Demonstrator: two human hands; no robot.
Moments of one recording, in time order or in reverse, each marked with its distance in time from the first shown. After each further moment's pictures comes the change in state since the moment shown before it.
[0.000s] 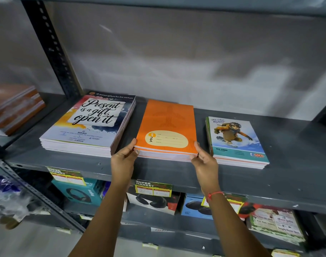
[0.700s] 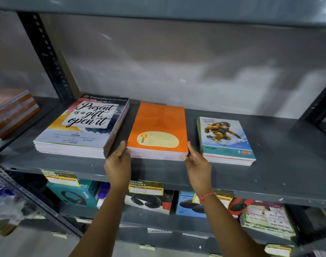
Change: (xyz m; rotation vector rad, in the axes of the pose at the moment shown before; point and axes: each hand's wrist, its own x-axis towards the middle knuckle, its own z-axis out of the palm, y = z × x) left_hand -0.019 0.004 0.014 0.248 0.222 0.086; right_hand -0.013 -0.004 -0.010 -0.168 0.062 -0.076
